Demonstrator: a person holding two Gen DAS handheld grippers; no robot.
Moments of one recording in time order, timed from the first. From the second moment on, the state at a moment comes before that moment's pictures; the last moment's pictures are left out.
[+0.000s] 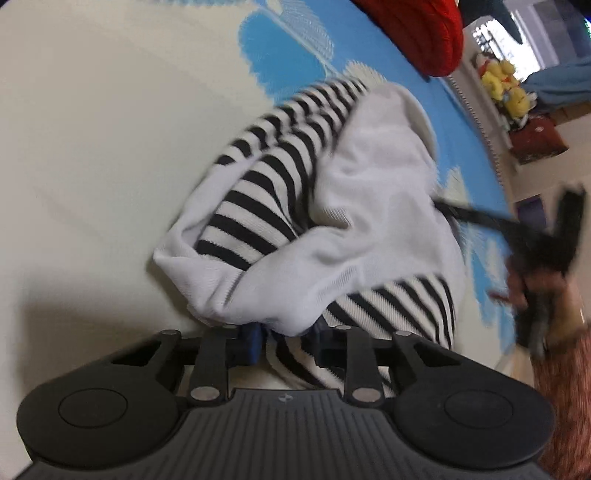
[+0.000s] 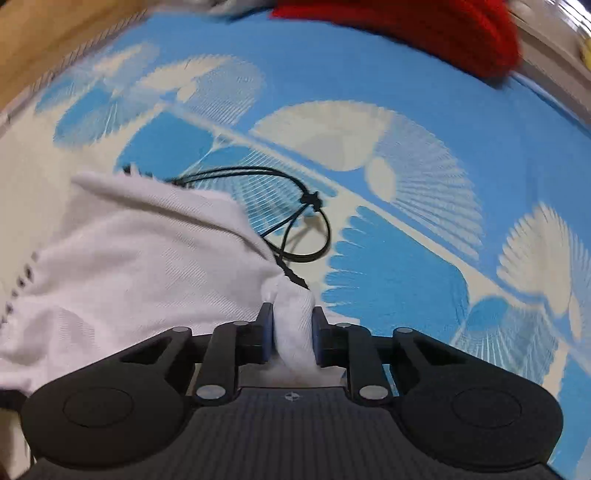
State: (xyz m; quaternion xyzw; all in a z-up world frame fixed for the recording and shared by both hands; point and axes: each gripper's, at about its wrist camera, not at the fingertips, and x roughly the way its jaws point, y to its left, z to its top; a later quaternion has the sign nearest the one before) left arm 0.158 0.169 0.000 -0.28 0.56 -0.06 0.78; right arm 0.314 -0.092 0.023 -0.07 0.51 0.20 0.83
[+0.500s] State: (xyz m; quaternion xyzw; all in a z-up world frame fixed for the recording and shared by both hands) left arm 0.424 0.068 0.014 -0.09 0.50 -0.09 0.85; right arm 0.187 -0.188 -0.004 0.22 0.45 0.11 0.86
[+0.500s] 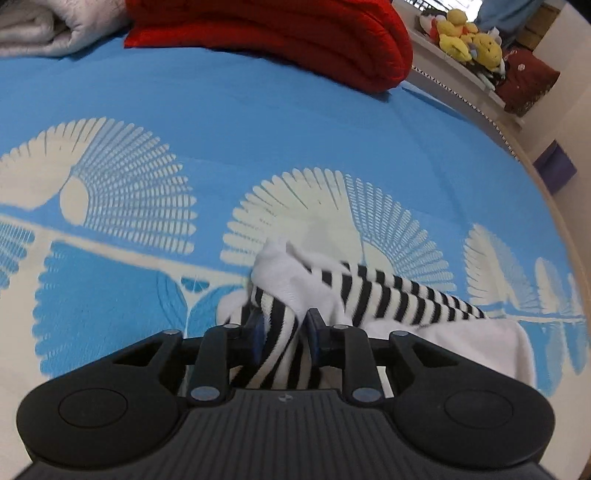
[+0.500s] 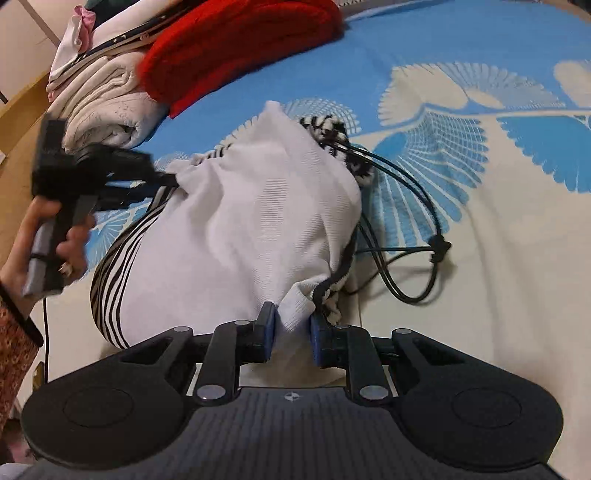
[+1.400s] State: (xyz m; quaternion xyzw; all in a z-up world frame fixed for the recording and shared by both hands) left arm 0.009 0.094 0.043 0.01 0.36 -0.01 0.93; right arm -0.048 -0.103 0.027 -0.01 0.26 0.02 0.97
